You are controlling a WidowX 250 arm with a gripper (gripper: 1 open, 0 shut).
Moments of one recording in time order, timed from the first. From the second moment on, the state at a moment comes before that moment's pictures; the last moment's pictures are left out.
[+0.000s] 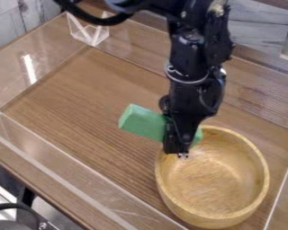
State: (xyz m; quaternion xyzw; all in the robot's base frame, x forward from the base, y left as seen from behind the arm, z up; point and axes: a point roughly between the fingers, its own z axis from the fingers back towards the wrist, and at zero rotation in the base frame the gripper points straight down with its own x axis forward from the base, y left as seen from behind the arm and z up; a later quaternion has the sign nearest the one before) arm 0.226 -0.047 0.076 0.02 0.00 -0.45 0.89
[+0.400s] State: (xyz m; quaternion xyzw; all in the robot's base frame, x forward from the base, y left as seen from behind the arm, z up) arm 0.227 -0.048 0.079 0.02 -0.02 -0.46 0.89
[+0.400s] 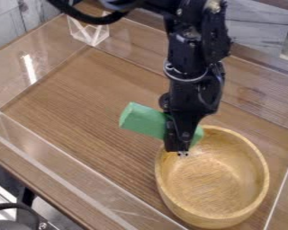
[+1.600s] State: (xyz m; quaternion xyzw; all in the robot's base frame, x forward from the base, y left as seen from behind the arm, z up) arm 0.230 -0.047 0.080 0.01 -0.03 -0.46 0.89
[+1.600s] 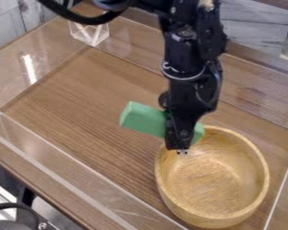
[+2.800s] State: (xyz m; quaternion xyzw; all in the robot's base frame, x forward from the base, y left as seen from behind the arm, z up) arm 0.232 -0.043 0.080 0.01 -0.05 -0.46 0.88
